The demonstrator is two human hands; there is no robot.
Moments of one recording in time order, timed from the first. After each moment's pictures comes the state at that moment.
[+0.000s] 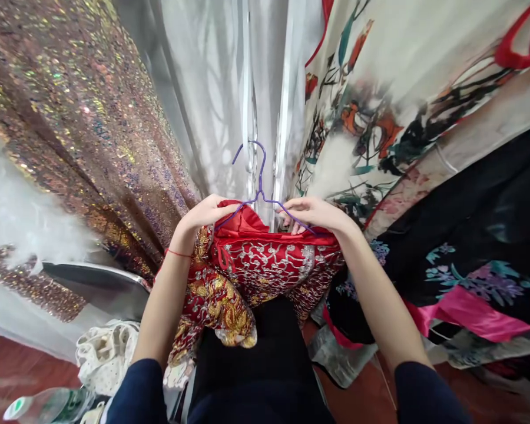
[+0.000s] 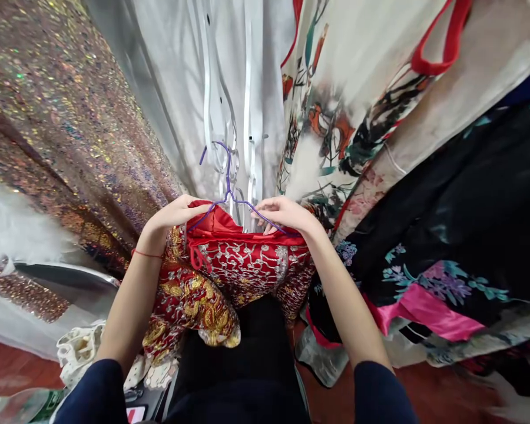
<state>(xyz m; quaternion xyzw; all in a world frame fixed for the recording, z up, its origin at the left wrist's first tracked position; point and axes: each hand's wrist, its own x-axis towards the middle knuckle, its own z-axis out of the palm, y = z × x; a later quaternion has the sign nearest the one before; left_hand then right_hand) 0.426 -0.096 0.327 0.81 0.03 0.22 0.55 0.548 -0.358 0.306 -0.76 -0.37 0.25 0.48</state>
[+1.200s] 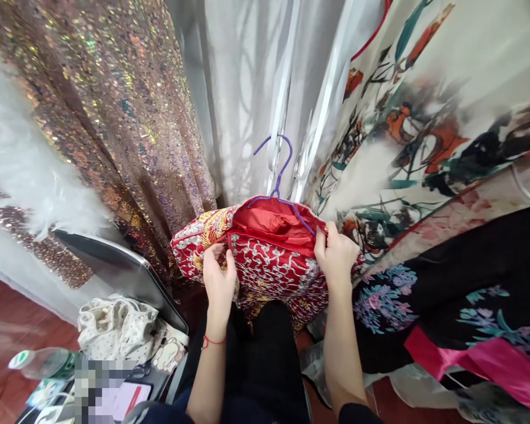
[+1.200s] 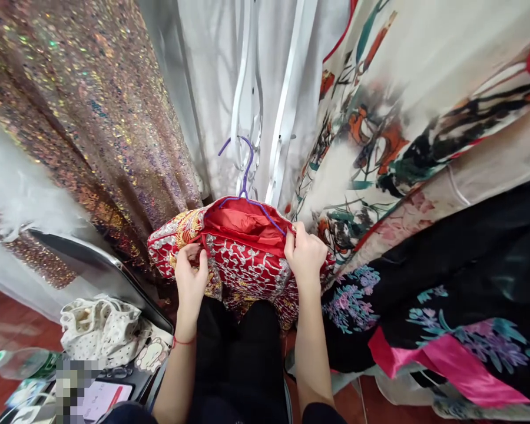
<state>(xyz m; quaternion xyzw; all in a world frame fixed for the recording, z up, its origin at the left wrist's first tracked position) 0.352 -0.173 0.170 0.75 0.29 0.49 0.32 0.520 -0.361 0.219 -0.87 -0.24 -0.37 0.23</state>
